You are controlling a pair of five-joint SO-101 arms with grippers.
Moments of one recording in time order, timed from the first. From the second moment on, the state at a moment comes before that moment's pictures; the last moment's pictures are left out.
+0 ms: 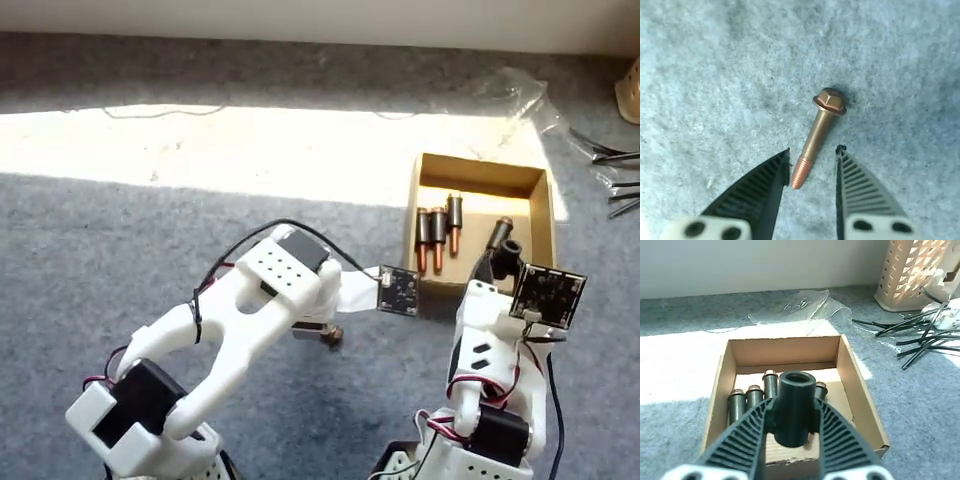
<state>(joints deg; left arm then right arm) 32.8 -4.1 29.5 67.6 -51.9 13.1 -104.6 82.2 47.4 5.7</state>
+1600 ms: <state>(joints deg) 40.1 7.5 25.8 58.9 -41.2 13.6 -104.6 82.2 47.2 5.7</state>
